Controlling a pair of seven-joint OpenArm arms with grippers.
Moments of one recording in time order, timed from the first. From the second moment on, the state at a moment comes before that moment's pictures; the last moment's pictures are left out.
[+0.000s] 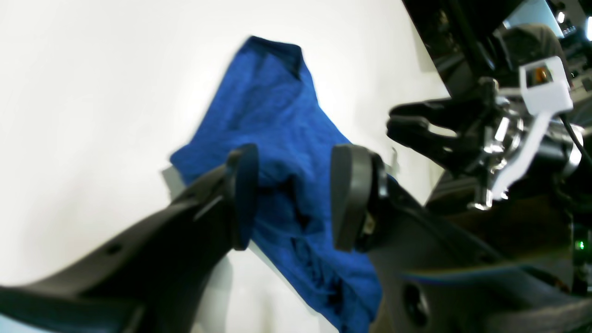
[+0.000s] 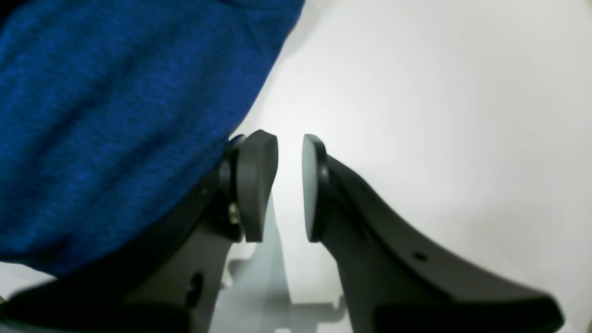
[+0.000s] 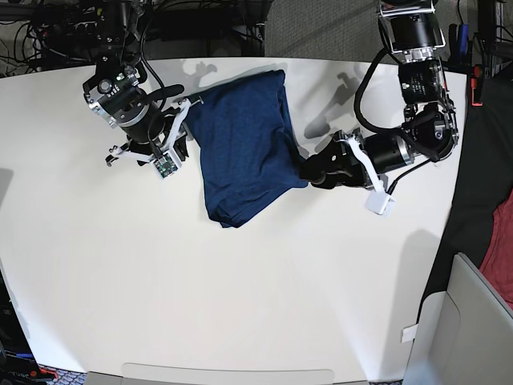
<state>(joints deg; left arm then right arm) -1.8 -9.3 -14.7 93.4 -66.0 -34.7 74.7 -11.7 0.0 6.6 113.6 -3.4 39.1 -50.2</state>
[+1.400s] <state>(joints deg) -2.3 -11.0 -6.5 82.6 -58.7 -34.0 64.5 -11.9 -0.7 6.5 113.8 -3.5 38.9 -50.2</state>
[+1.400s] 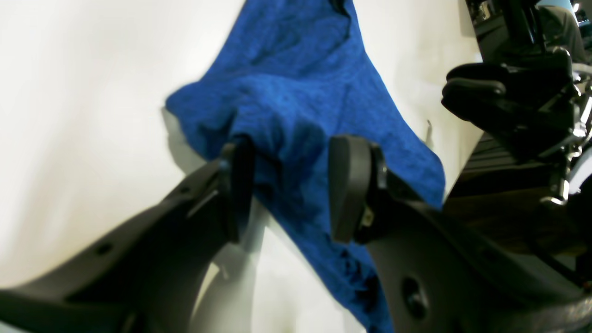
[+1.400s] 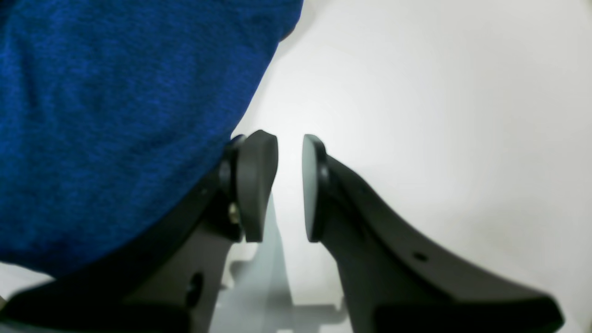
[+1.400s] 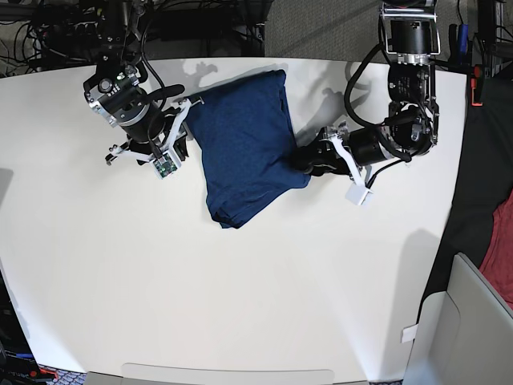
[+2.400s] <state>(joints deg) -4.1 -6.2 -6.4 78.5 -47.0 -34.5 59.8 -12.3 -1.2 6.4 114.7 -3.0 39.1 -50.3</state>
